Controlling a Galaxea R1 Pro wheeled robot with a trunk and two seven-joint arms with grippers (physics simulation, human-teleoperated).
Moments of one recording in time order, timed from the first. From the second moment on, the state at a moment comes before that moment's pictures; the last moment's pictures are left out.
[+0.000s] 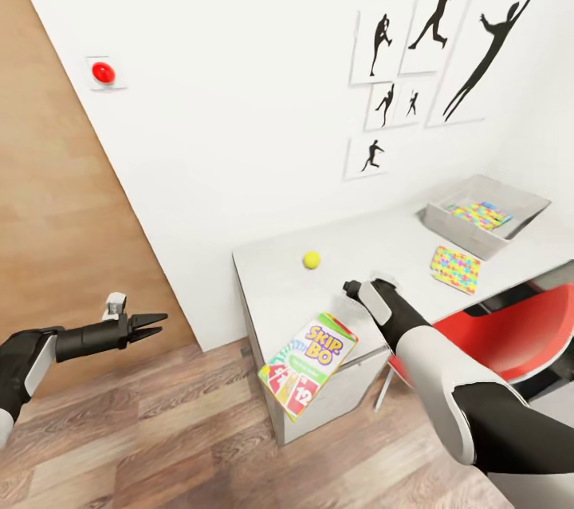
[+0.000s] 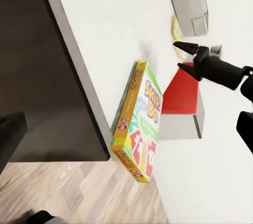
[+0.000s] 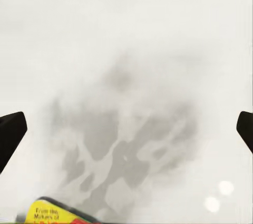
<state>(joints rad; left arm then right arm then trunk) -0.73 0.44 0.18 -0.71 0.20 0.87 -1.32 -1.06 0.07 0.08 -0.42 -0.58 0.35 -0.45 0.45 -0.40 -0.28</state>
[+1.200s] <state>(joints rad) -0.73 0.44 0.18 -0.71 0.19 0.87 -1.30 -0.47 -0.08 0.06 -1.31 -0.67 0.51 0.37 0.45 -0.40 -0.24</state>
